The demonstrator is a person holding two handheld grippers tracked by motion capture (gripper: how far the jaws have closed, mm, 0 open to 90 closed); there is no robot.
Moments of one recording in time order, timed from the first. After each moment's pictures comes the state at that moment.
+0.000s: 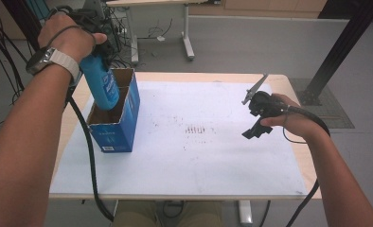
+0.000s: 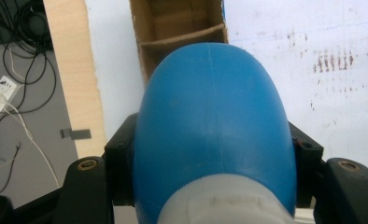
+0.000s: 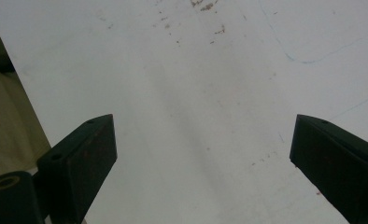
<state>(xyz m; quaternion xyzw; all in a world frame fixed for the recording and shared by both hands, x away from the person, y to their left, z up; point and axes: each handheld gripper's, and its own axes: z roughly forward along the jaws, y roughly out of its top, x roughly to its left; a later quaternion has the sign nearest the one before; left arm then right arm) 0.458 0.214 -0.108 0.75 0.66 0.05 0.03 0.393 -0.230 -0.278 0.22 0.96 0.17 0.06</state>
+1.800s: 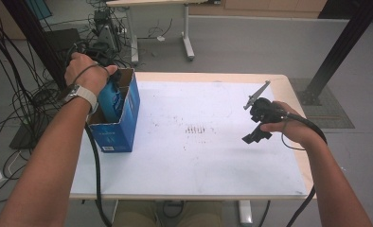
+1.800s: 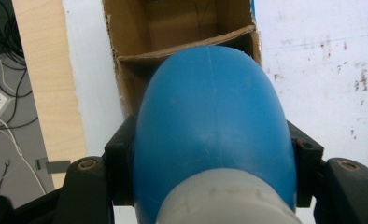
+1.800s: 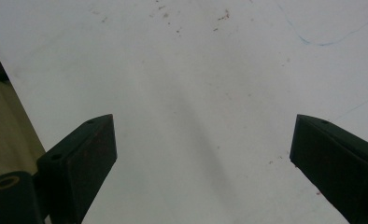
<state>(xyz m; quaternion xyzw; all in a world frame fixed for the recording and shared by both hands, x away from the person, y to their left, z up) 0.474 0.218 -0.201 0.75 0.66 0.07 0.04 0.391 -0.239 -0.305 0.25 0.95 0.18 0.05</state>
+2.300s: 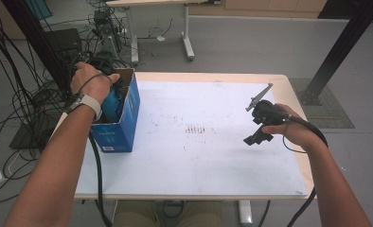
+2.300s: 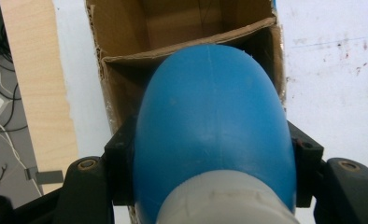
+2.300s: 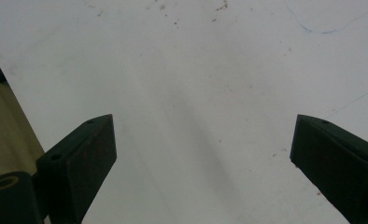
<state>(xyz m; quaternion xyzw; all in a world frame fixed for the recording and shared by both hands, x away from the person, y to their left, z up) 0.477 0.219 -0.231 0.75 0.66 0.07 0.04 0.389 -0.245 -0.311 0.26 0.95 0.18 0.04</state>
